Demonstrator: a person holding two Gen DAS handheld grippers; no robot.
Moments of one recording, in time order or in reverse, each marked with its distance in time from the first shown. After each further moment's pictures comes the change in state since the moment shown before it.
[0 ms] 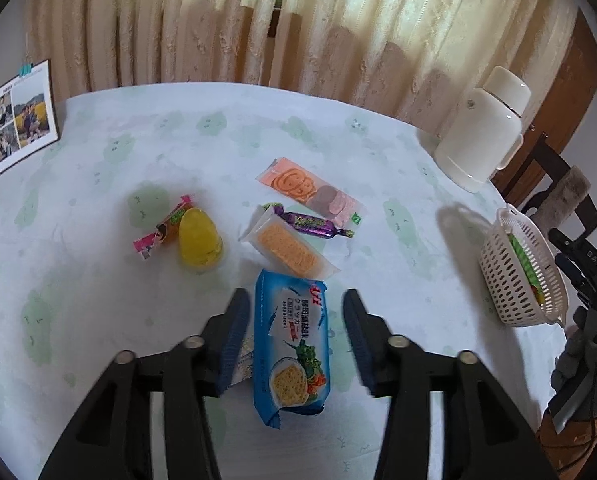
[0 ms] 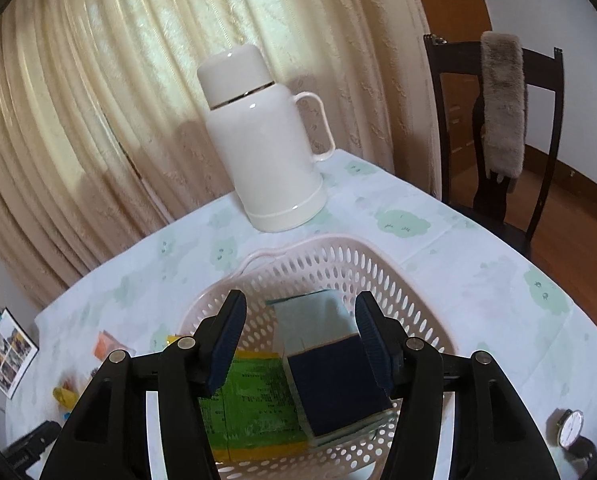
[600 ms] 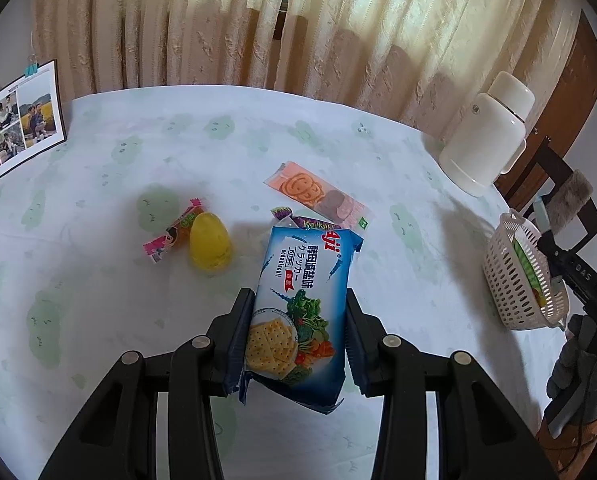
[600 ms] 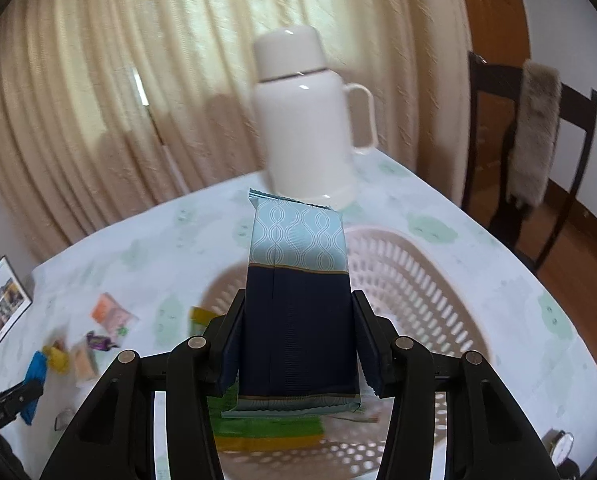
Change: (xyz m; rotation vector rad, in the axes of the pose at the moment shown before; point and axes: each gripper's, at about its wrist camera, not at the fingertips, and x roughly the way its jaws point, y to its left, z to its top) left arm -0.005 0.003 0.005 0.000 -0.008 0.006; right arm 0.010 0.024 -0.005 -0.149 0.052 0.009
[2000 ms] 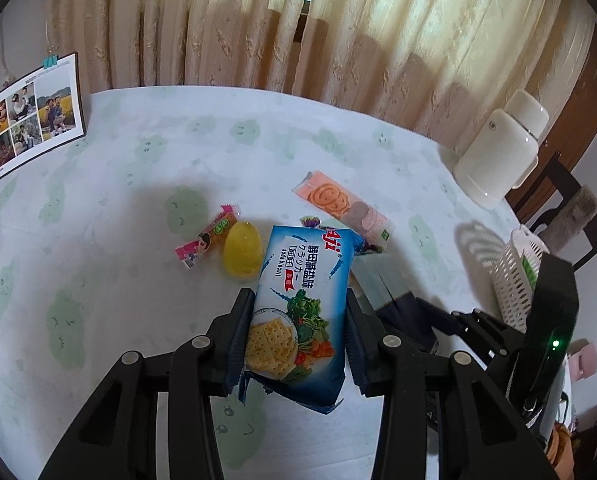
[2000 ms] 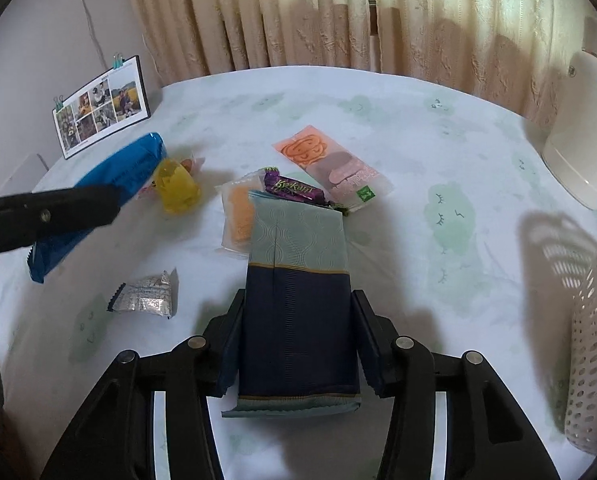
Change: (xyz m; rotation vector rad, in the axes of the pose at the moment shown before) left arm -0.013 0.020 0.008 -0.051 -0.008 0.025; right arm 0.043 0.193 -0.112 -0.530 0.264 0.401
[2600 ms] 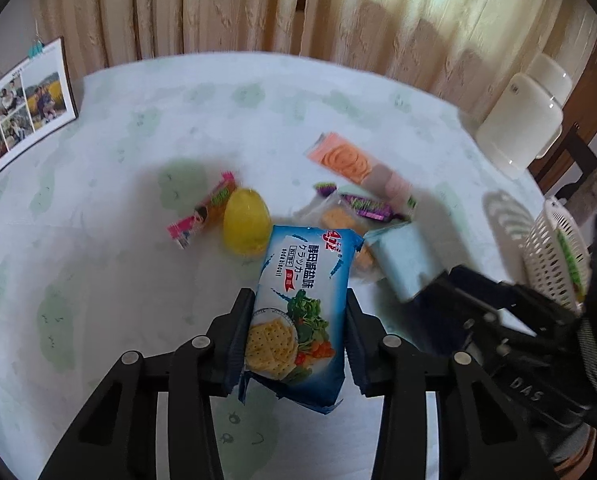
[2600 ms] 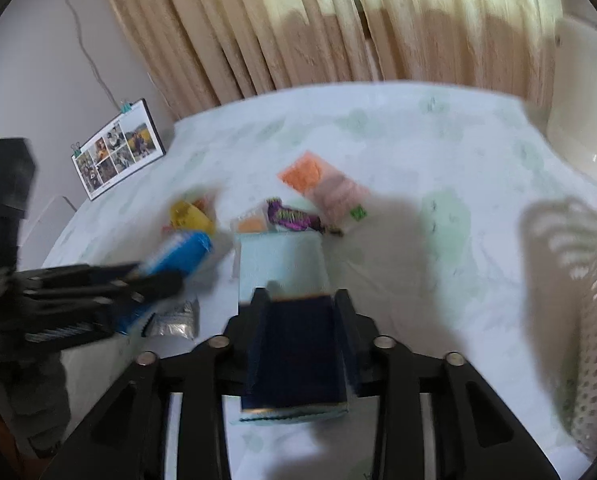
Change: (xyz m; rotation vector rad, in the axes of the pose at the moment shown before) left arm 0.032 -0.001 -0.005 0.037 0.097 0.057; right arm -0.012 -0.030 0.009 0.125 -0.033 0.146
